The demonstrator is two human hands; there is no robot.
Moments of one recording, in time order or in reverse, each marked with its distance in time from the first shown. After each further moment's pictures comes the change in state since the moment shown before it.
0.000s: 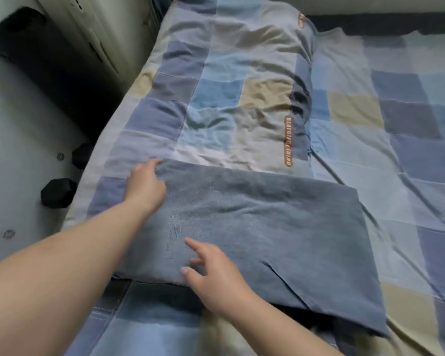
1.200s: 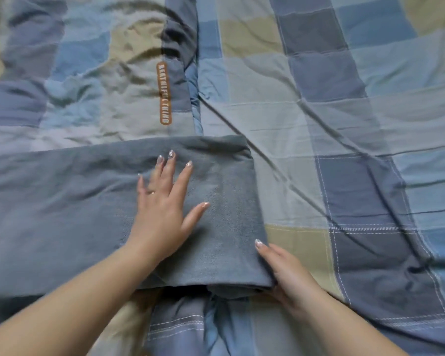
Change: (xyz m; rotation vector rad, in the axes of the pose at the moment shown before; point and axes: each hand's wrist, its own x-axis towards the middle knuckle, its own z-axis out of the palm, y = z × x) left_hand -0.154 0.158 0.204 0.390 -0.092 0.696; right_hand -0.124 0.272 -0.149 1.024 0.359 0.483
